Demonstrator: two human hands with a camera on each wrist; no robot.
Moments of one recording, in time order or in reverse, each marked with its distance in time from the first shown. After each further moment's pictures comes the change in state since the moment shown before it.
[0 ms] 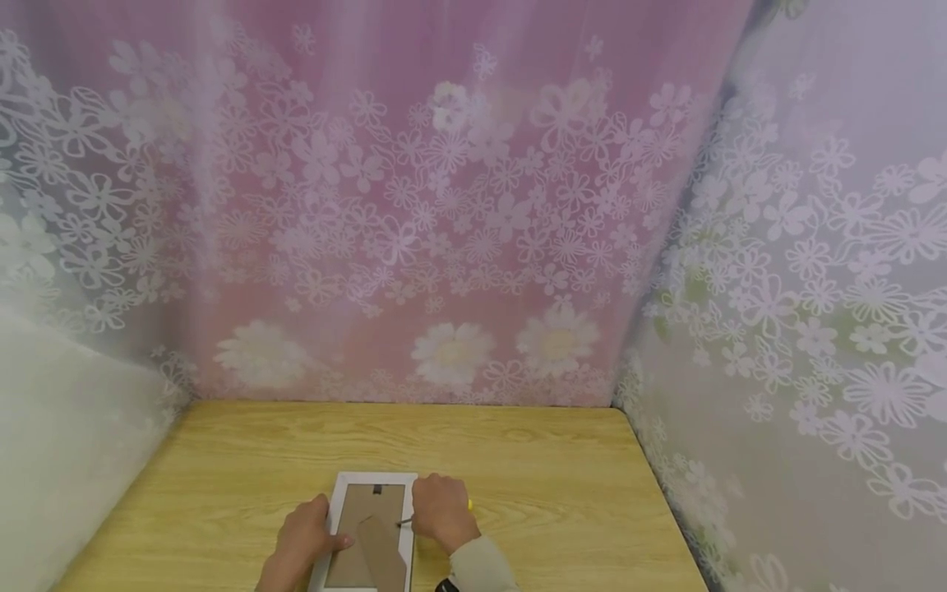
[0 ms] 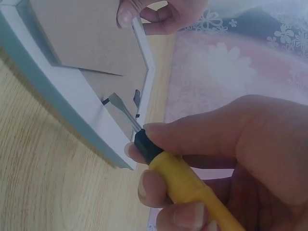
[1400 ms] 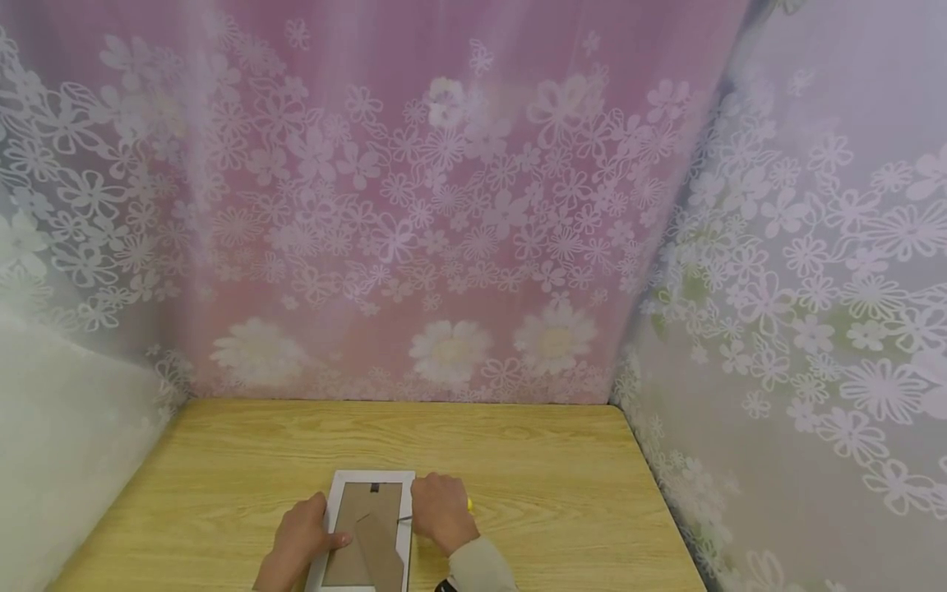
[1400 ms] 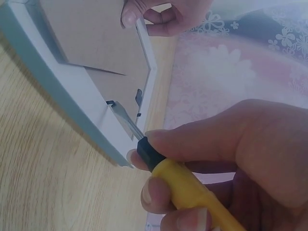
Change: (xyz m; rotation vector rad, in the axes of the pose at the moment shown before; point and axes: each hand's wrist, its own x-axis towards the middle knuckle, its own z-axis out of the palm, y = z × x) left_hand -0.001 0.002 -0.001 -0.009 0.012 0.022; right_hand -0.003 -0.003 -0.005 -0.048 -0.021 0.044
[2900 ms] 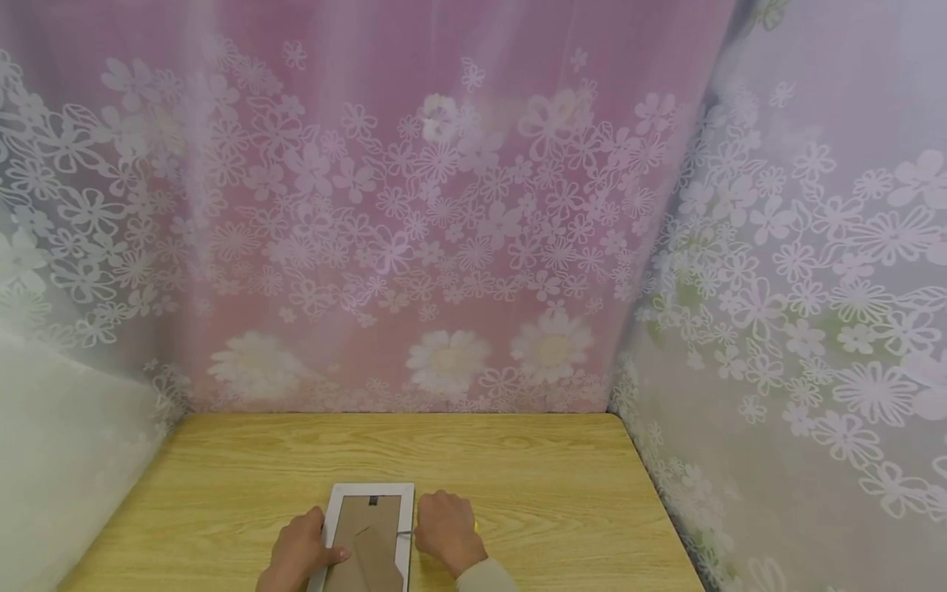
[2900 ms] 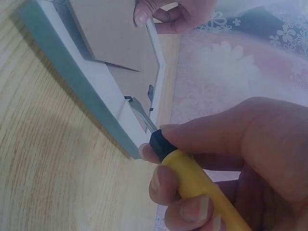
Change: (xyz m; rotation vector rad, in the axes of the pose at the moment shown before) left_hand -0.002 0.001 0.000 0.001 -0.019 -0.018; right_hand -0.011 0.011 0.015 0.180 0.032 0.013
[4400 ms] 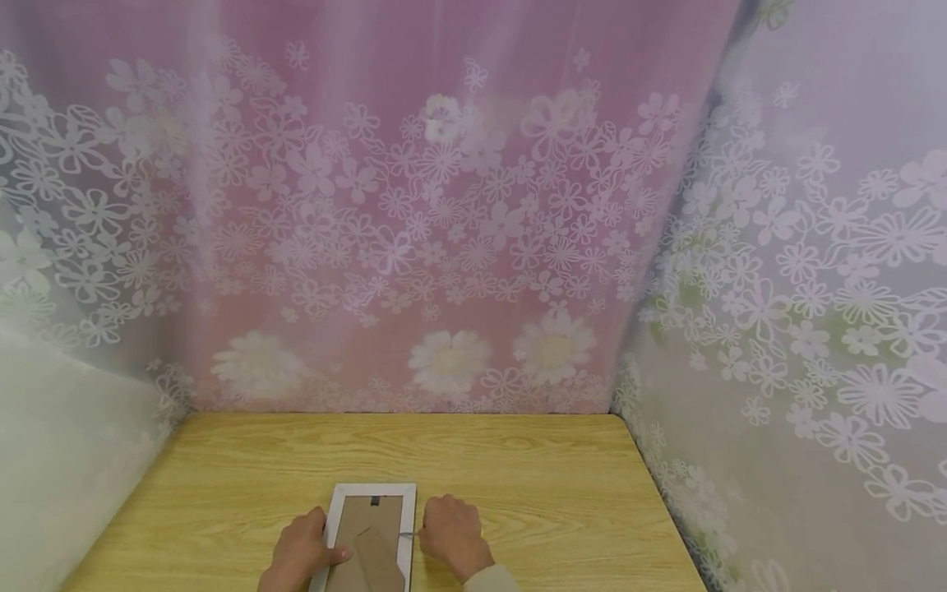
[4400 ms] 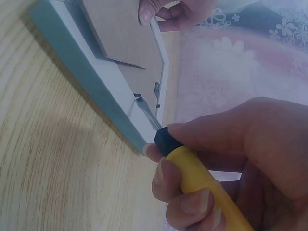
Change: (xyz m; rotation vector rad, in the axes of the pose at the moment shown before) left_hand 0.001 -0.002 0.001 -0.033 -0.010 -0.021; right_hand -0.004 0.009 0.007 0.124 0.006 0.002
